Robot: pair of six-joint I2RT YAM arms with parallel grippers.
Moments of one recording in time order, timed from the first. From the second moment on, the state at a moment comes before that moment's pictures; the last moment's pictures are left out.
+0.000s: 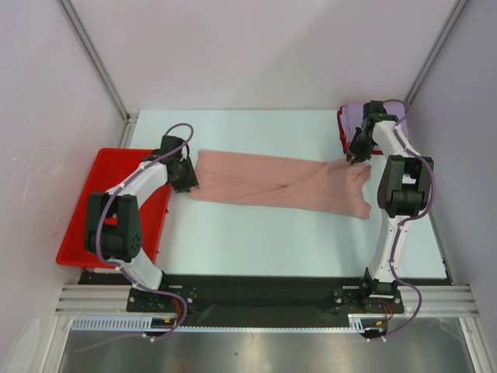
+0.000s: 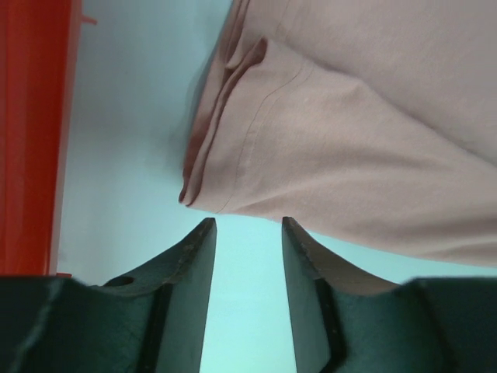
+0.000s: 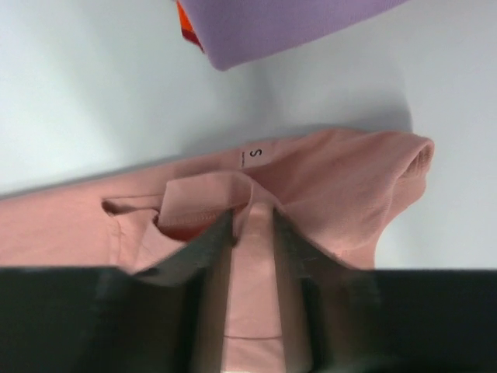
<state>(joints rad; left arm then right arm) -0.13 1.66 1.10 -0.53 0.04 -0.46 -0.06 2.16 1.83 -0.84 -0.03 0.39</state>
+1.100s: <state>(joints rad) -0.24 2.03 1.58 -0.73 -0.28 -0.44 -0.04 1.87 1.58 -0.86 -0.05 0.38</state>
